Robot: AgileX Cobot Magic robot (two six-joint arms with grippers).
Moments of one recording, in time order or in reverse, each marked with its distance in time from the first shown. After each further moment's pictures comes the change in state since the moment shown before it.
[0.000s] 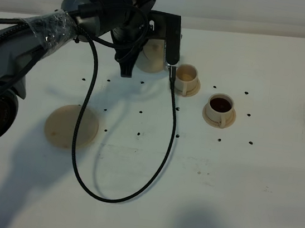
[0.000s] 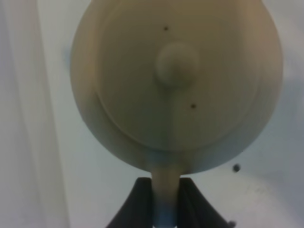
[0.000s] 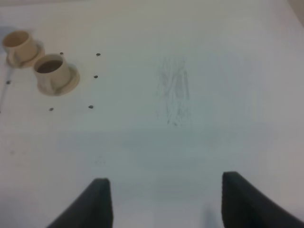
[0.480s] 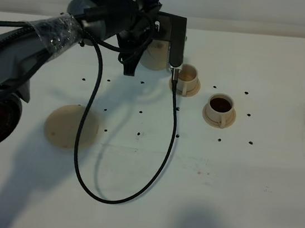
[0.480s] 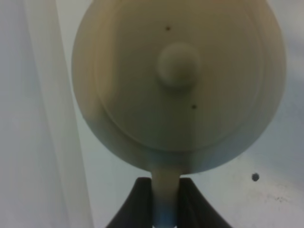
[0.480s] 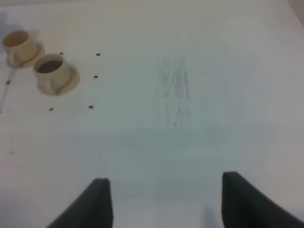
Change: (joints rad) left arm -0.028 0.007 0.000 0.051 -0.035 0.002; right arm 0.000 0.000 0.000 0.000 0.000 0.000
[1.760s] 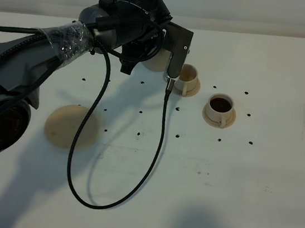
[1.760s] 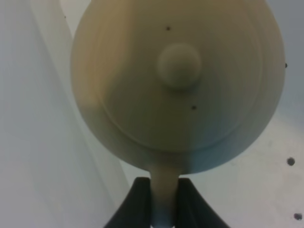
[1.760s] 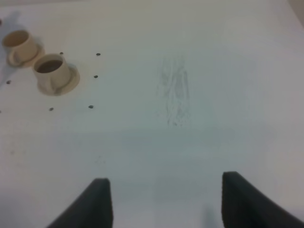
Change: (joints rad) left arm -0.035 0.015 0.000 0.119 -0.017 0.126; right arm 0.000 0.000 0.000 0.000 0.000 0.000
